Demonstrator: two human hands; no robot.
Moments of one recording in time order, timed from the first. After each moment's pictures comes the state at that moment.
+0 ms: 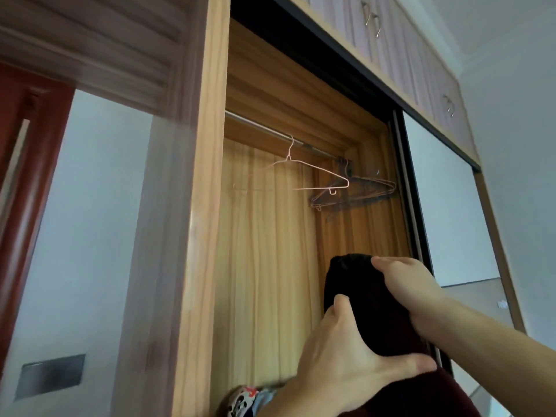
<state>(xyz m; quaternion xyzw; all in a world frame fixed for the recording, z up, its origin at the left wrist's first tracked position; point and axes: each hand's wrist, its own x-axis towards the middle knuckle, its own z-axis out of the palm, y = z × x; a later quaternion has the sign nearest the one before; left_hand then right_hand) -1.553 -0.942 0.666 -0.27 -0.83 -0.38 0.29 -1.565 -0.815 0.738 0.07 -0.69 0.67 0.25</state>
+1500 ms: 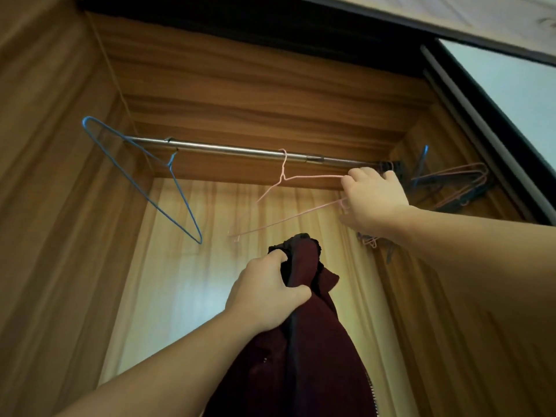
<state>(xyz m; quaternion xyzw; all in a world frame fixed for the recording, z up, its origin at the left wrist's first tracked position) -1.876 -0.935 0.847 -0.05 -0.83 -0.15 0.53 -1.967 -0.753 0.958 0.17 -0.72 0.05 0.67</state>
